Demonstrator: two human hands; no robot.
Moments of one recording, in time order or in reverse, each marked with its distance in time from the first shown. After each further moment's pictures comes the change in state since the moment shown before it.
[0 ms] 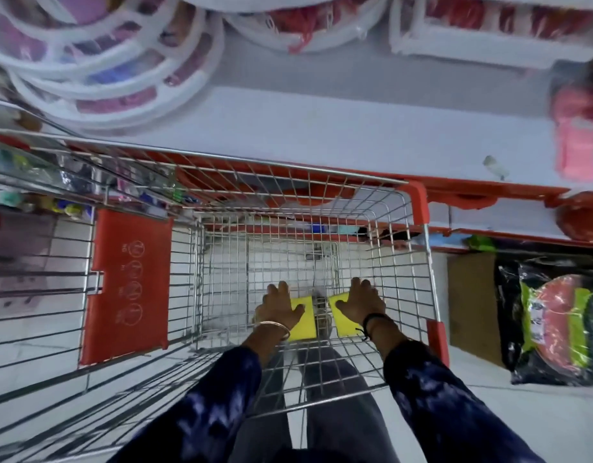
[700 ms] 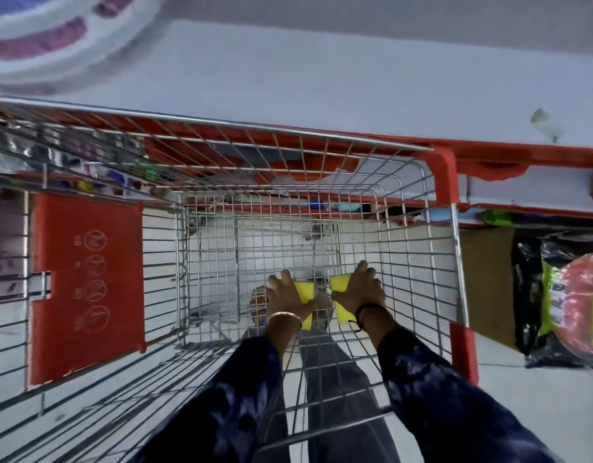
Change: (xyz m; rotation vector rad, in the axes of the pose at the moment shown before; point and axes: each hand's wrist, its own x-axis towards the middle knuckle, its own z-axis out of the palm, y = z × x) left_hand 0.043 0.014 0.050 -0.045 0.061 -0.142; right_hand 0.051 0.004 0.035 0.095 0.098 0.130
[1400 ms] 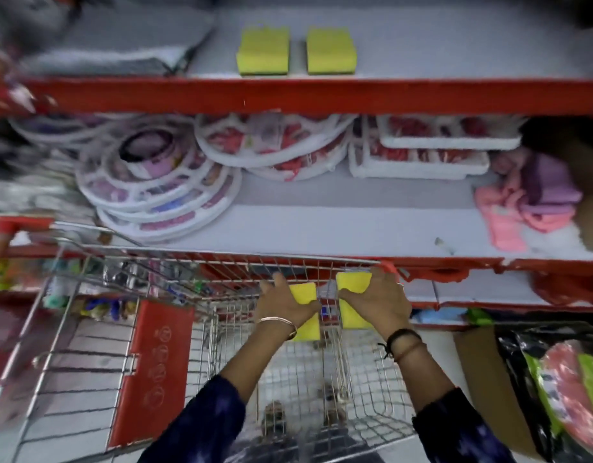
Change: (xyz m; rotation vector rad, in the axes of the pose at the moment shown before) left_hand -0.147 0.084 -0.228 -0.008 0.253 0.216; right_hand -0.168 -0.045 -0.203 0.298 0.415 -0.228
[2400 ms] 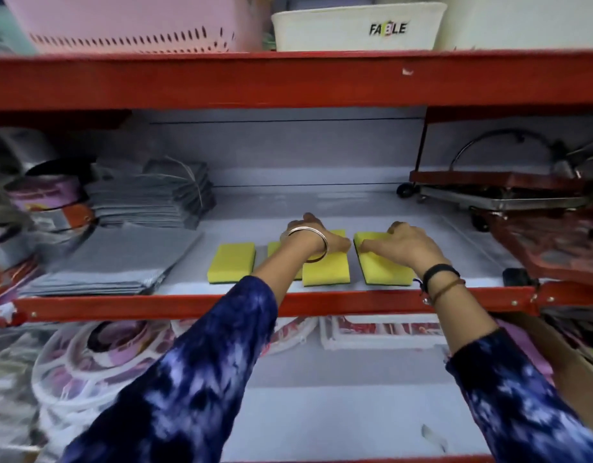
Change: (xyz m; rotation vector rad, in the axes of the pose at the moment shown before) left_hand 0.030 0.313 -0.272 0.141 0.310 0.314; right_hand 0.102 -0.133 -0.336 0.122 0.344 -0.202
